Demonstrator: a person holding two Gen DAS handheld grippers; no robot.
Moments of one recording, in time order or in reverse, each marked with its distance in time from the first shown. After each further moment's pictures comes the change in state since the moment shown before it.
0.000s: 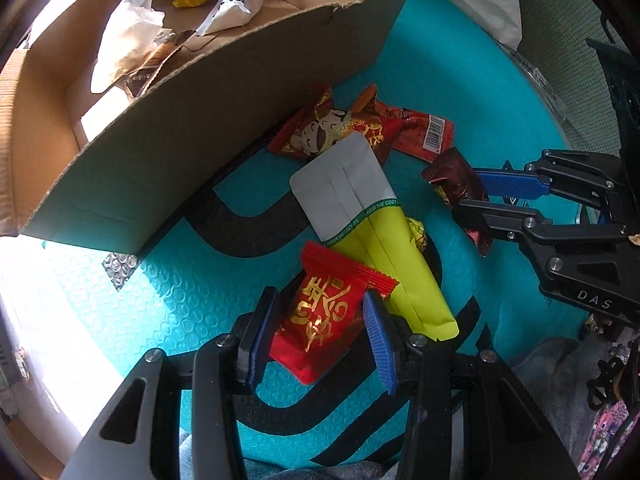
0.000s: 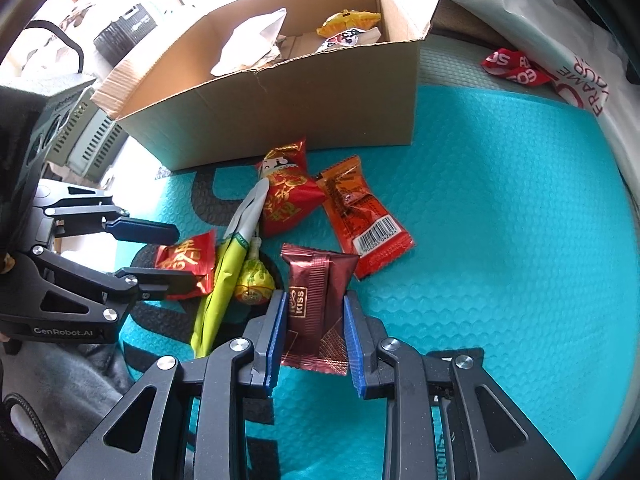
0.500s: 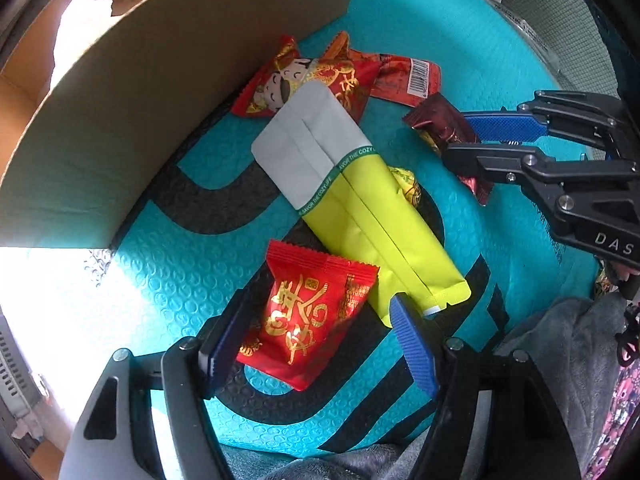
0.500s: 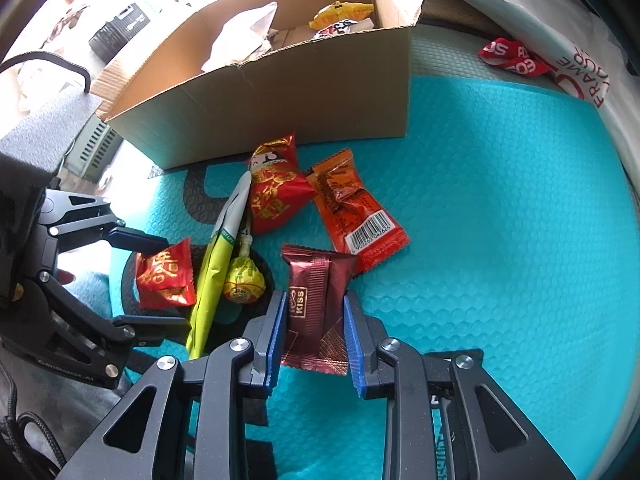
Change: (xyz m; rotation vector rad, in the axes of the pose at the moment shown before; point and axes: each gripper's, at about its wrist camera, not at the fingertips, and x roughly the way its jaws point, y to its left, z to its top) left arm 0.021 -0.028 0.000 0.108 0.100 0.011; right arm 0.008 -0.004 0.001 0.018 0.020 0.006
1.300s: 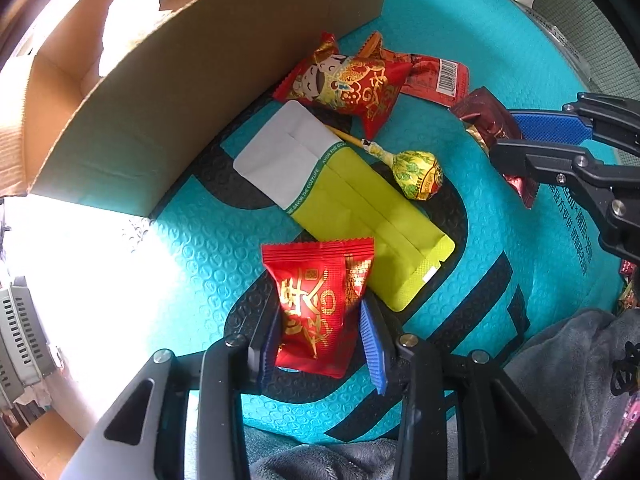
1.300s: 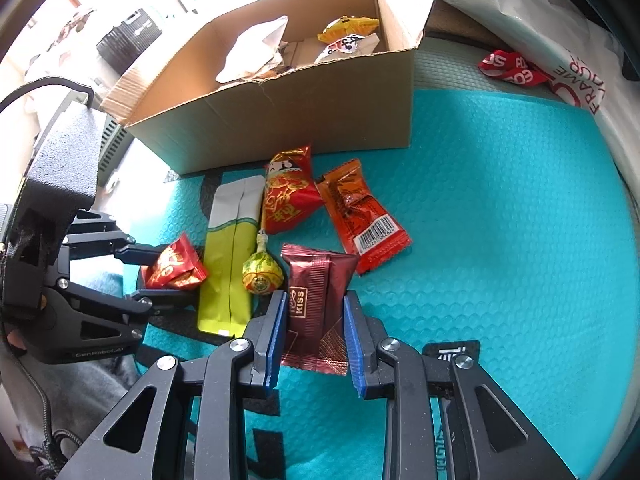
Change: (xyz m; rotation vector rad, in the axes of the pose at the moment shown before) left arm -0.001 -0.039 -0.021 -0.088 -0.024 0.139; right arm -0.018 0.003 -0.004 -0.014 -0.031 0.018
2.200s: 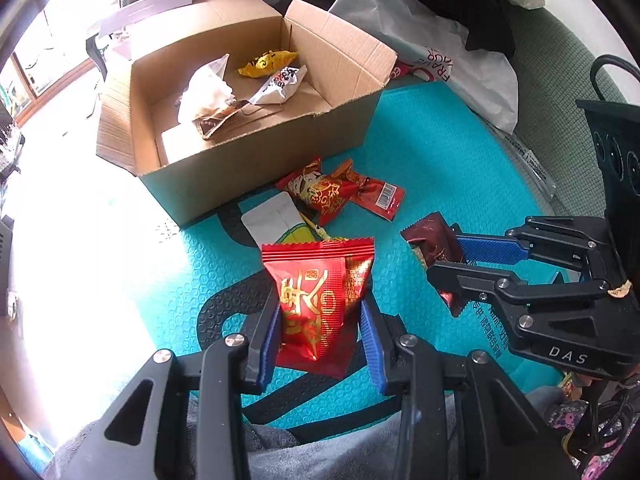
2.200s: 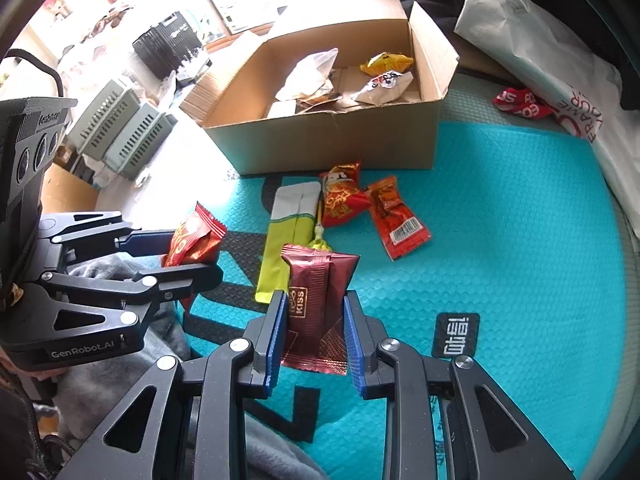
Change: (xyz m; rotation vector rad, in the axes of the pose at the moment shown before) left arm -0.112 0.002 -0.051 -0.274 -0.355 -0.075; right arm -0.056 0.027 -0.016 -0.076 -0.050 0.068
